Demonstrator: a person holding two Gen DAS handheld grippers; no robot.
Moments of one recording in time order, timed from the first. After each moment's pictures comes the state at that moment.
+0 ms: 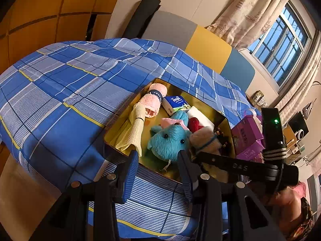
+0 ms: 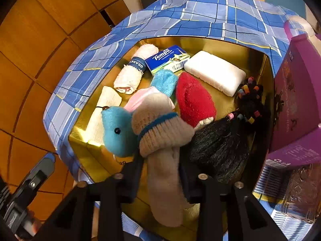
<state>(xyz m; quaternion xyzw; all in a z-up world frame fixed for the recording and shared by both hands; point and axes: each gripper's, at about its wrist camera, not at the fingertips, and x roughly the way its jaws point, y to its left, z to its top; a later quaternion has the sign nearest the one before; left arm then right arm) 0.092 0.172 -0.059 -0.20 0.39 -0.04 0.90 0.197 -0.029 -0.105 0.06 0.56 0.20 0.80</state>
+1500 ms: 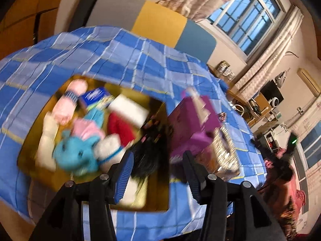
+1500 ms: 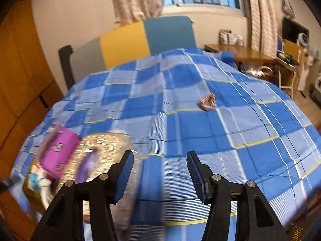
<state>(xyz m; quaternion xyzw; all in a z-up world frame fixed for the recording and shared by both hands) 0.154 0.041 -0.009 -0.15 0.43 -0.20 0.87 0.128 -0.374 -0.022 0.12 0.38 -0.05 0.92</state>
